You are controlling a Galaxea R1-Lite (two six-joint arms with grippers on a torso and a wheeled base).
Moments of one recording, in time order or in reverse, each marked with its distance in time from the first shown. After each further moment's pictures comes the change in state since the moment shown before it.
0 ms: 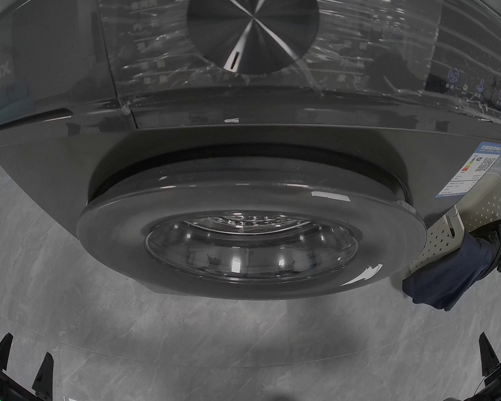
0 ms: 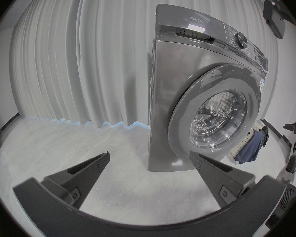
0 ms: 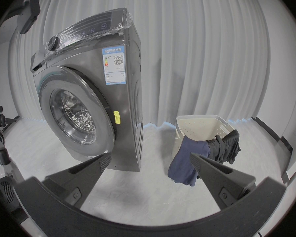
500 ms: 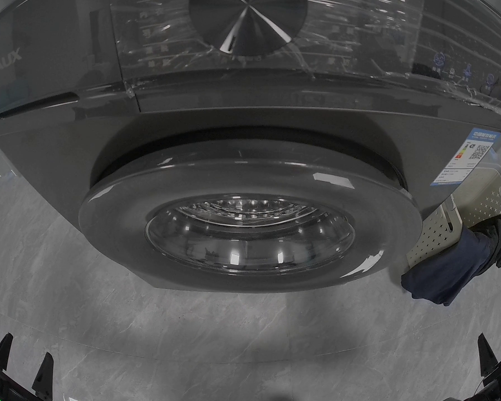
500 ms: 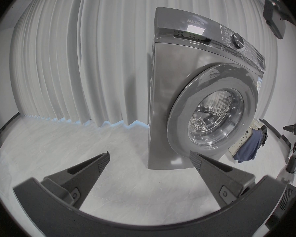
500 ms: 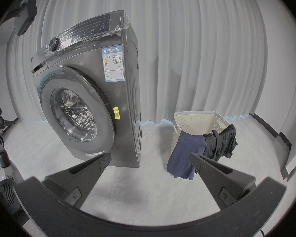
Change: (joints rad) left arm 0.000 0.000 0.000 0.000 0.000 -0.002; right arm 0.002 0.000 0.002 0.020 -0.020 0.020
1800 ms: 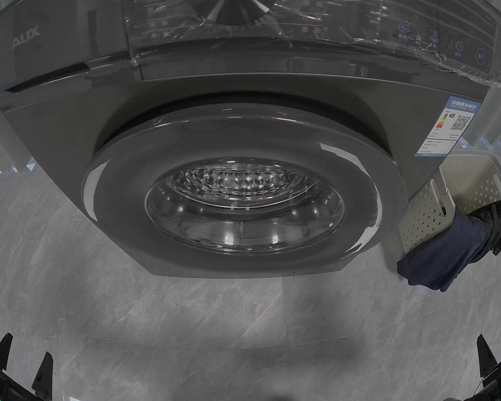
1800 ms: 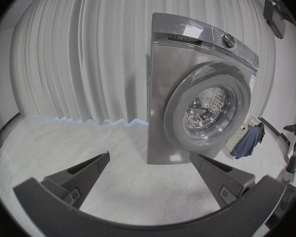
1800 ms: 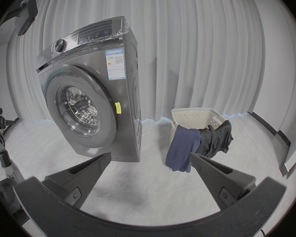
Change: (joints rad) left arm 0.000 0.000 0.000 0.000 0.000 0.001; right arm 0.000 0.000 0.000 0.000 0.011 -0.002
